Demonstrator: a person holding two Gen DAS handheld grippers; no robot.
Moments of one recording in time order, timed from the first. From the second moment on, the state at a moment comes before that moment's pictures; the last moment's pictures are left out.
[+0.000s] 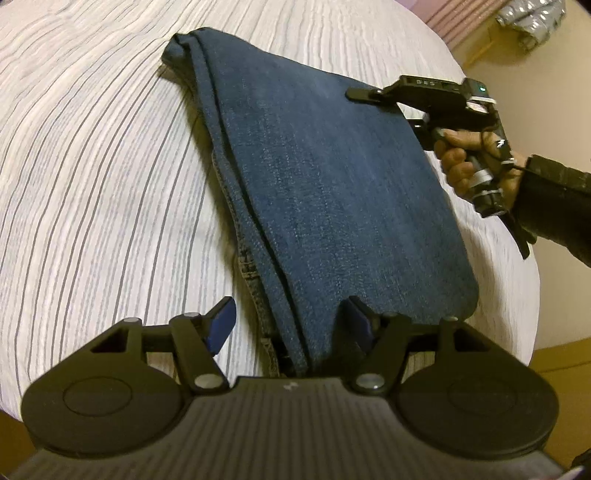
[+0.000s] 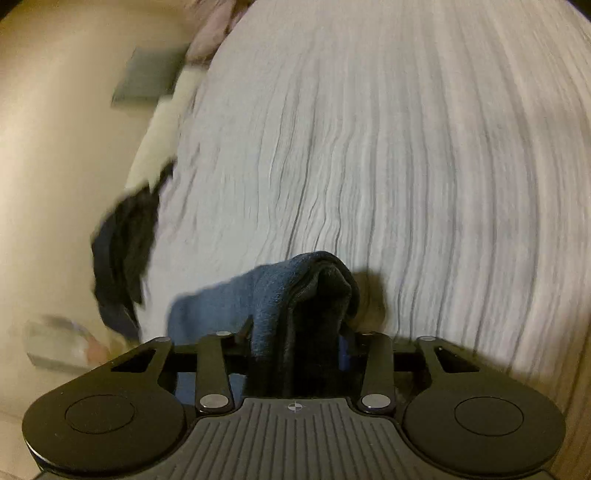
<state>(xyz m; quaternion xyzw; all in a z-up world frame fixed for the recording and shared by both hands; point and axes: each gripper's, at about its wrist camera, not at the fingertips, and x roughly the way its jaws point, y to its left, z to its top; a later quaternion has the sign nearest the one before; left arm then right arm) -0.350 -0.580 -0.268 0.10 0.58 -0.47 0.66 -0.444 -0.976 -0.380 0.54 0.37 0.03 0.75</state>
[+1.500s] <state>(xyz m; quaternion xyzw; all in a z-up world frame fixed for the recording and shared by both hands) -0.576 -0.660 -0.311 0.53 -0.07 -0.70 0.47 -0.713 -0.749 -0.349 -0.33 0.60 -0.16 0.71</state>
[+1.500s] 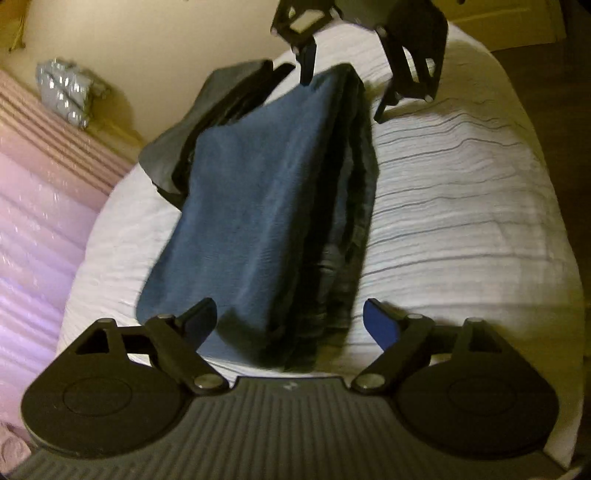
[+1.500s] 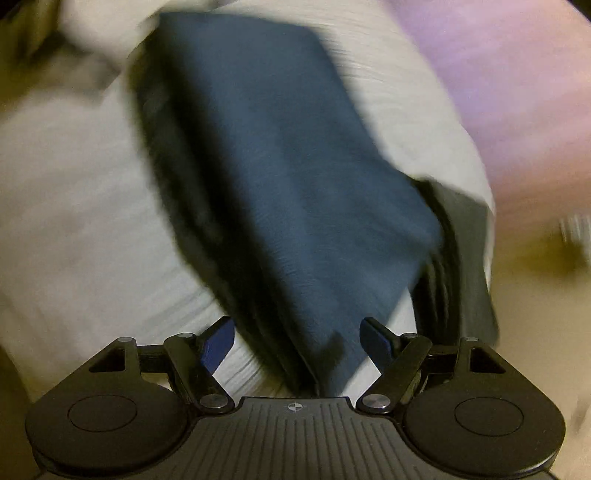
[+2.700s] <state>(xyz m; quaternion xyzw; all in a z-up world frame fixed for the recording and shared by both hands) -0.550 -0.701 -0.289 0.58 -0.08 -0.70 0.41 -0.707 -0.755 -0.351 -0.30 0.58 -0.19 0.73</state>
